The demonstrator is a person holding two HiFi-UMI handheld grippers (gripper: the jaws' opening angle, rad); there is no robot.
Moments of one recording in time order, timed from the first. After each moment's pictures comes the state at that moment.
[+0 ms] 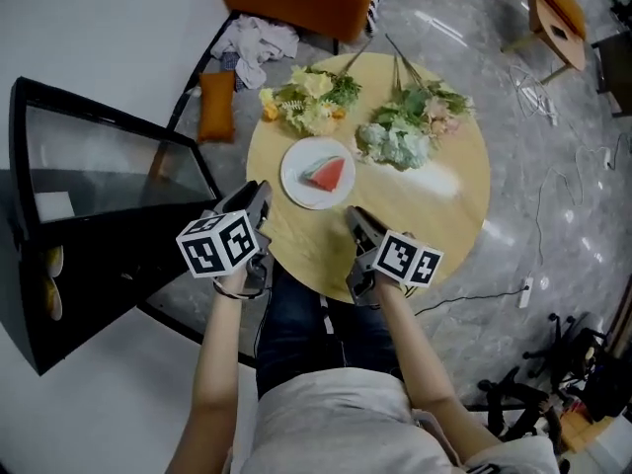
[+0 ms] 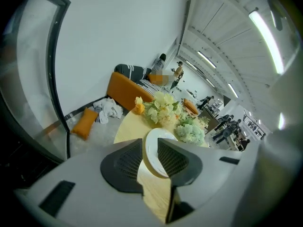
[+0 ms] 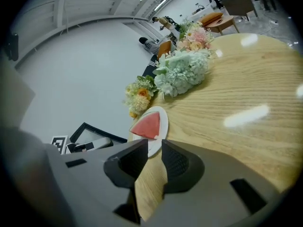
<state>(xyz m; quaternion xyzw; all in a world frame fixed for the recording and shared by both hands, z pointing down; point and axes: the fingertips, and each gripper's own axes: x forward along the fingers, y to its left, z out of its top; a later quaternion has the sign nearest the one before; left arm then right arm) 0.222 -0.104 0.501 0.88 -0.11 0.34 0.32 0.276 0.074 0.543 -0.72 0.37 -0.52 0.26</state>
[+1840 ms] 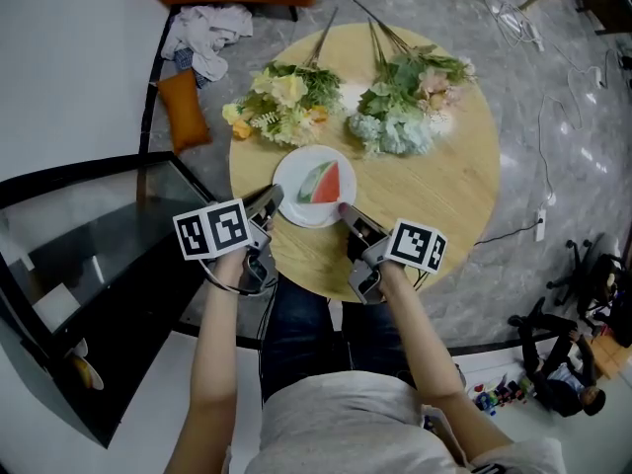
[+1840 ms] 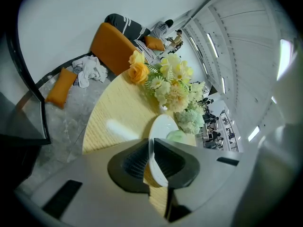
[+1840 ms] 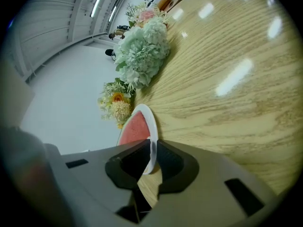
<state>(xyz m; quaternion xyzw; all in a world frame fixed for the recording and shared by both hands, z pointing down) 0.273 -0.084 0.577 0.77 0.05 0.47 0.43 0.278 0.050 0.584 -0.65 0.24 -0.58 0.43</state>
